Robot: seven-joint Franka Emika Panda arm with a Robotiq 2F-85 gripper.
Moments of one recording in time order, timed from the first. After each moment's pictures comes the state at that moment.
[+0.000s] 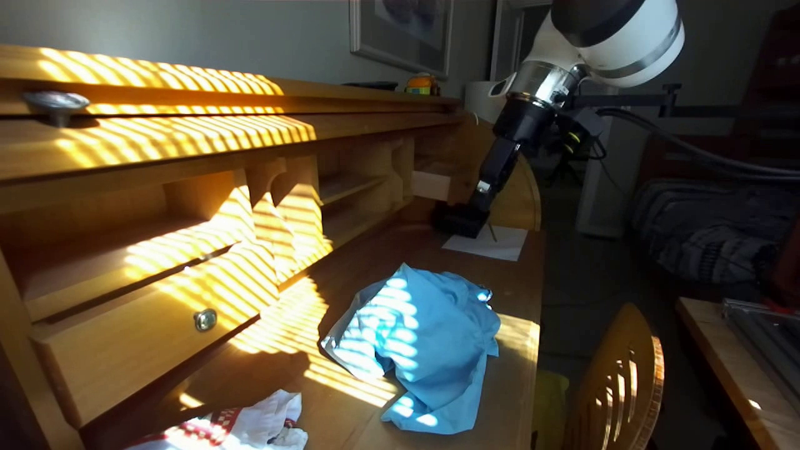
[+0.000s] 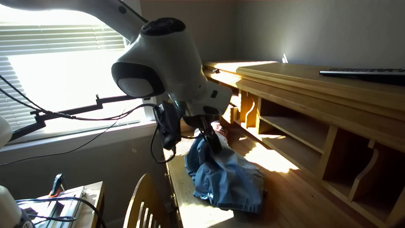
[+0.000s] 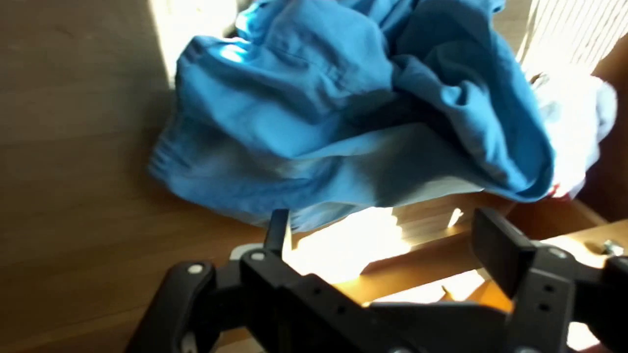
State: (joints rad) arm -0.17 -0.13 0.14 -2.49 0.70 2.63 -0.57
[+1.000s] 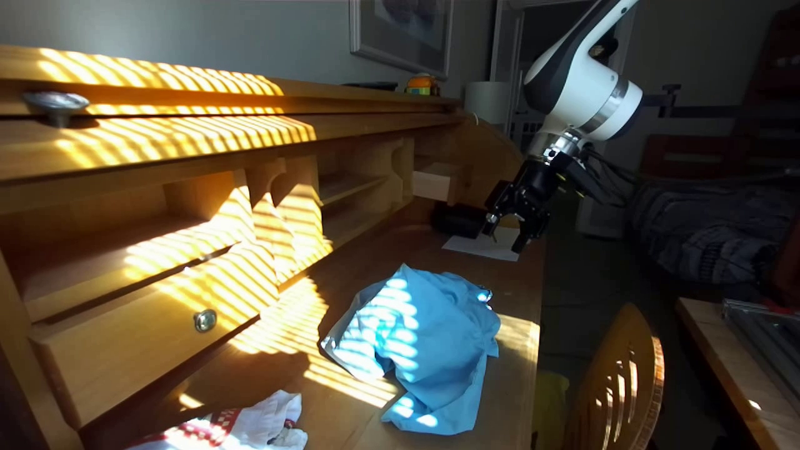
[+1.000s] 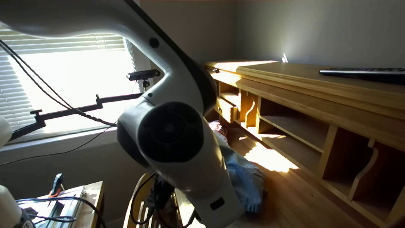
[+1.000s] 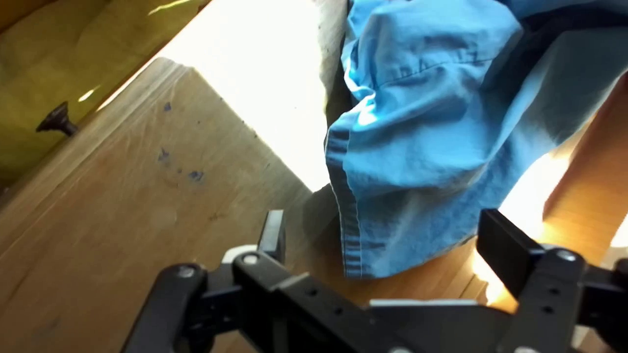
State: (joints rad) arm -0.17 0.10 -0.15 -2.45 1.03 2.50 -0.45
